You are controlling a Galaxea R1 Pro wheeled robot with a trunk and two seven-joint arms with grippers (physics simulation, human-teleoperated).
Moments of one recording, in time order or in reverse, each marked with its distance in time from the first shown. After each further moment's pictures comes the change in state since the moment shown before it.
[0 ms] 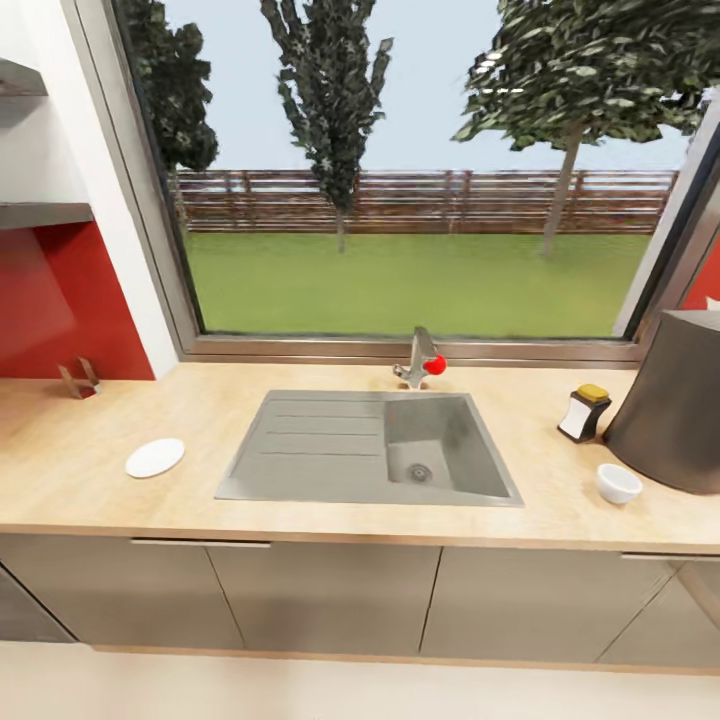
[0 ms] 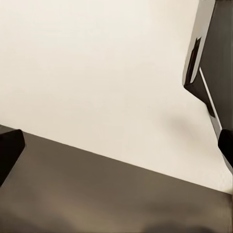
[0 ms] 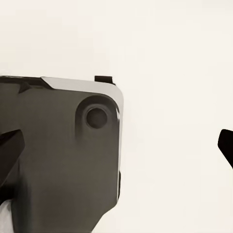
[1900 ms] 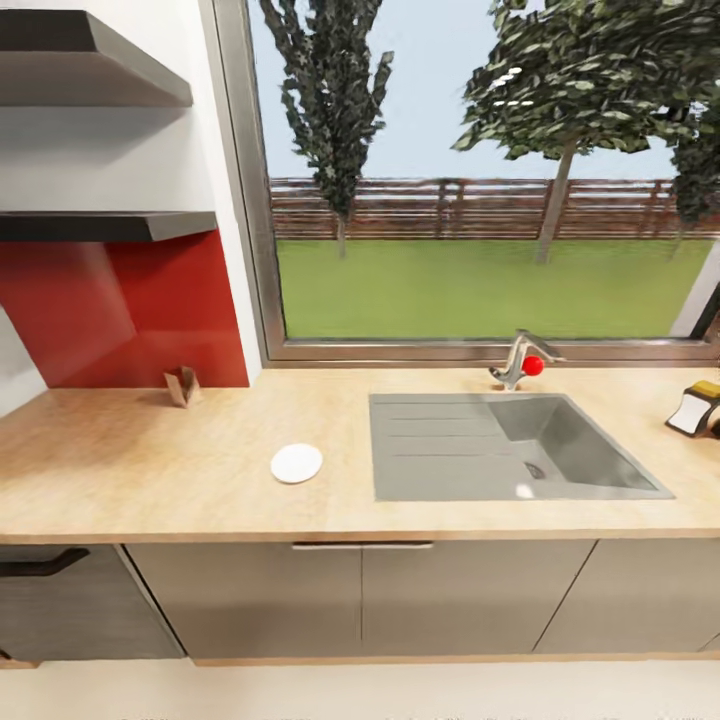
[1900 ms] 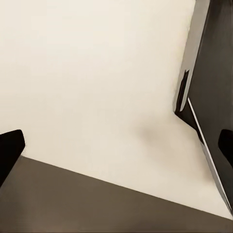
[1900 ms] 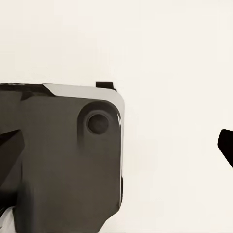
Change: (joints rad) left arm -0.001 -0.010 0.000 -0.015 0.002 -0.067 0.002; right arm 0.000 0.003 -0.006 -0.001 -0.009 0.000 0.000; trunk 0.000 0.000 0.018
